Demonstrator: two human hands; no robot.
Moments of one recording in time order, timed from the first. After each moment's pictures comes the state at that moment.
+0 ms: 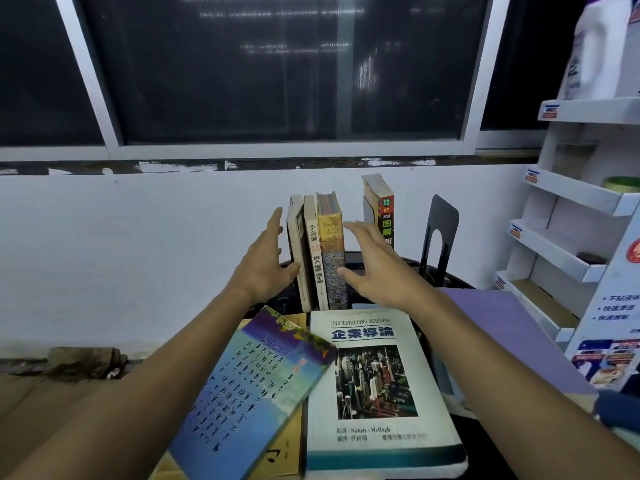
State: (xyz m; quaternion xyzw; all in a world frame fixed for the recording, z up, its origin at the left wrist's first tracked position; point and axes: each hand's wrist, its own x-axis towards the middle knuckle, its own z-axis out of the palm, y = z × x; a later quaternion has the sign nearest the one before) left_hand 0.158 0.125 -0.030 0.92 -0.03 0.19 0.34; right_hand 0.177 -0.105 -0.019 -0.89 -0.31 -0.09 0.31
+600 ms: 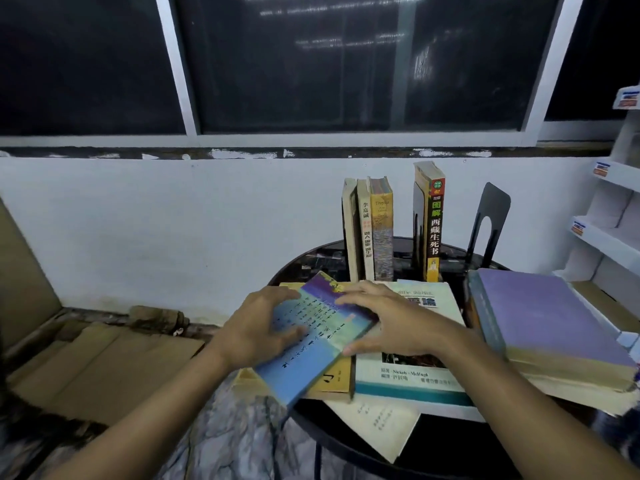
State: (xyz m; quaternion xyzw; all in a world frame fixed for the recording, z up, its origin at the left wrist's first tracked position) left_hand -0.019 0.169 -0.086 0.96 0.01 0.11 0.24; right_hand 0.090 -0.084 -0.075 -0.87 -0.45 0.08 0.21
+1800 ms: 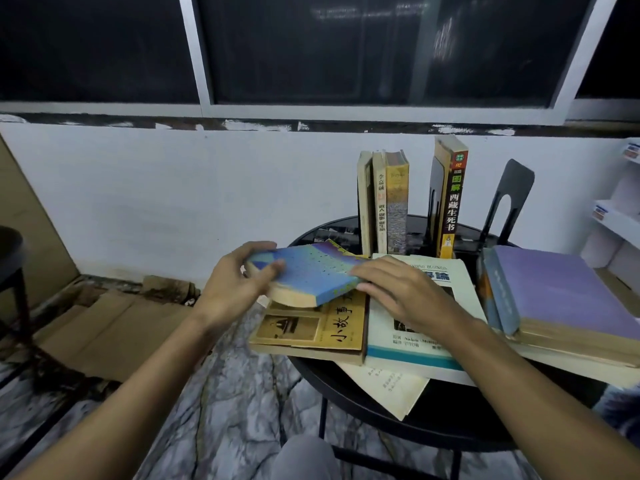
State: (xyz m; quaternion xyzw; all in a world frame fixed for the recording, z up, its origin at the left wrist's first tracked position) left_hand -0.051 0.189 -0.083 0.82 0.09 0.22 0.52; right_hand 0.080 -0.079 -0.099 -0.74 -0.57 -0.25 0.23
